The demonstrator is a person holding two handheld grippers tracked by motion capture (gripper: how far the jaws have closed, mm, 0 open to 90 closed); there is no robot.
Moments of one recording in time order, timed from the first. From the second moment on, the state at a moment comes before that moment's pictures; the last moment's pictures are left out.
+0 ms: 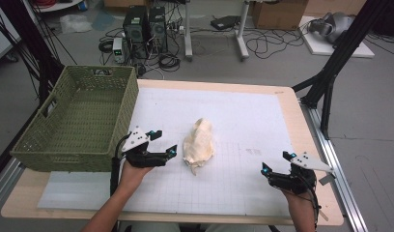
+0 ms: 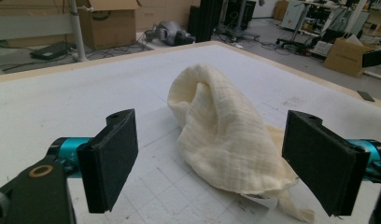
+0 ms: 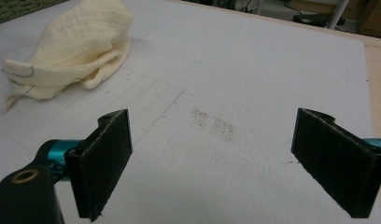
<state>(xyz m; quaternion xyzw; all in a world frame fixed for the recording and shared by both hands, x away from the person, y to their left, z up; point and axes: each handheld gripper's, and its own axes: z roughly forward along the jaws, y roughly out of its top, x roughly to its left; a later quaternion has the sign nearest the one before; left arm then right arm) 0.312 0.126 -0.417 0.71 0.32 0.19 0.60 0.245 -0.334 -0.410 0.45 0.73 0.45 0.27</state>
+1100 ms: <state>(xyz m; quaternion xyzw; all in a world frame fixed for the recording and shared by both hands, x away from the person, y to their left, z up) 0.313 0.143 -0.418 0.70 0.35 0.21 0.58 0.250 -0.313 -0.413 0.41 0.75 0.46 0.25</state>
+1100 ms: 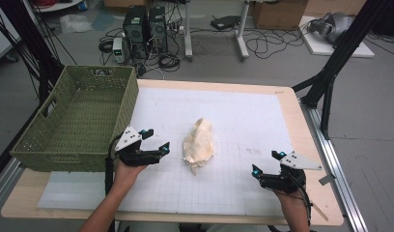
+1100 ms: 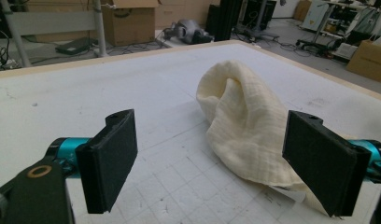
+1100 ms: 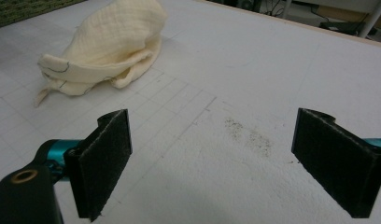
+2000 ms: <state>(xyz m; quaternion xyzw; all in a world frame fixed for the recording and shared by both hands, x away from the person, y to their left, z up) 0.315 0.151 -0.414 0.69 0.36 0.21 0.59 0.275 -0.248 -0.410 0.32 0.80 0.46 0.19</state>
